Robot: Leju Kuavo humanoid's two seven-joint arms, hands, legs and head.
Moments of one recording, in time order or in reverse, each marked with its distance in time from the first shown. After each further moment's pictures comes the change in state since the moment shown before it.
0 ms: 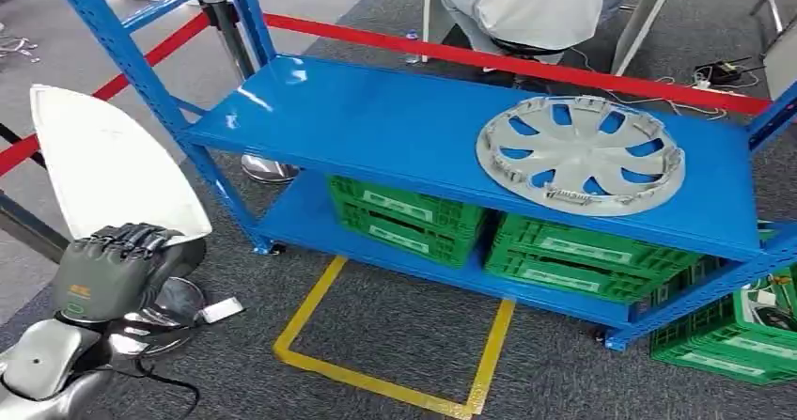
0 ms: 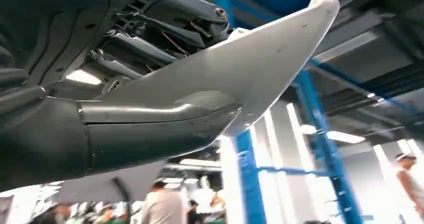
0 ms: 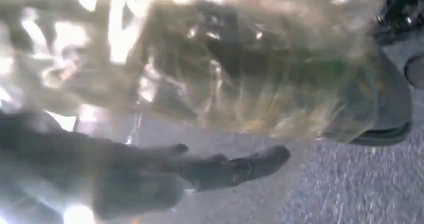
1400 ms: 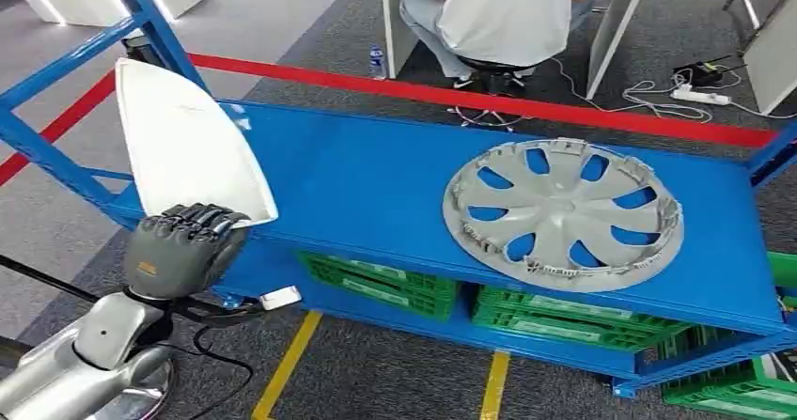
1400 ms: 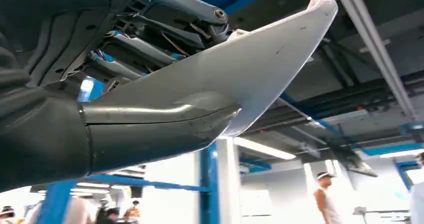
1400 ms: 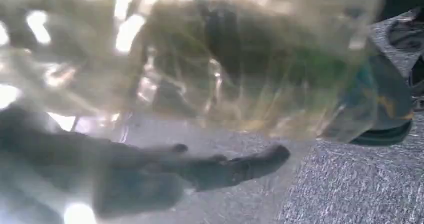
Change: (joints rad) left arm -0.229 -0.100 -0.181 0.093 0.020 -0.009 -0.028; right arm -0.027 0.041 0.020 0.095 0.002 0.128 0.001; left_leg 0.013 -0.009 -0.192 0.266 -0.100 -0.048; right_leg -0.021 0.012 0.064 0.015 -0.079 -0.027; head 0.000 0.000
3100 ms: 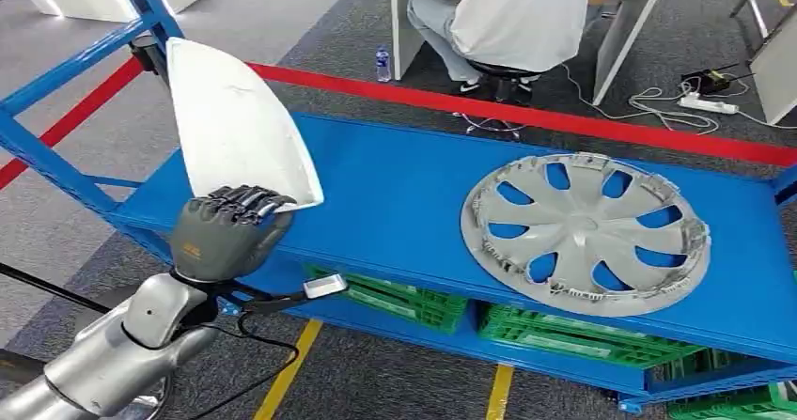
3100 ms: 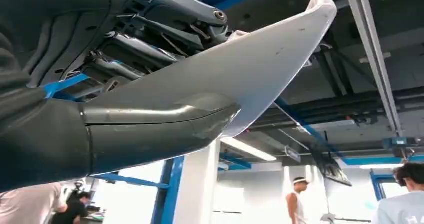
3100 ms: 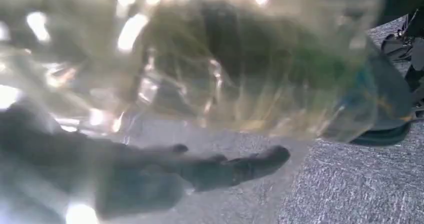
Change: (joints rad) left arm -0.131 -0.130 -0.078 0.070 0.027 0.010 -0.055; right arm 0.029 -0.013 -0.064 -0.002 -0.002 0.046 0.003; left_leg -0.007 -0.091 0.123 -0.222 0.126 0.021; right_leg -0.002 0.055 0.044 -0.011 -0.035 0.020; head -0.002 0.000
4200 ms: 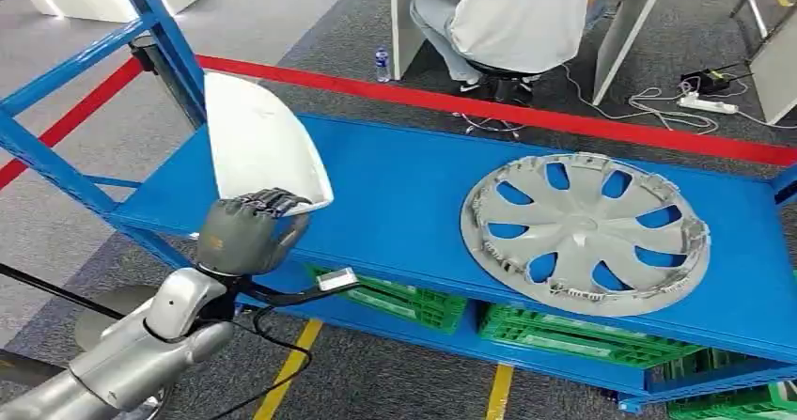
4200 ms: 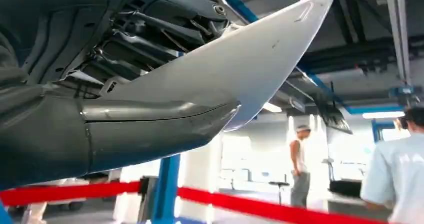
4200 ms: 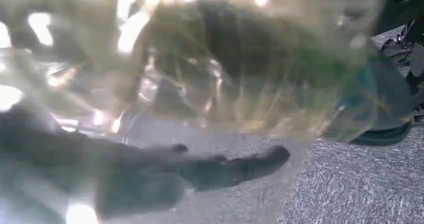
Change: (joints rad) left arm -0.026 -0.039 -0.028 0.105 0.176 -0.088 -0.020; right arm -0.001 -0.010 0.000 -0.025 0.000 -0.008 0.000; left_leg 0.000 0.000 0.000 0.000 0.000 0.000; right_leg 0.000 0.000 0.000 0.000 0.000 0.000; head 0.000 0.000
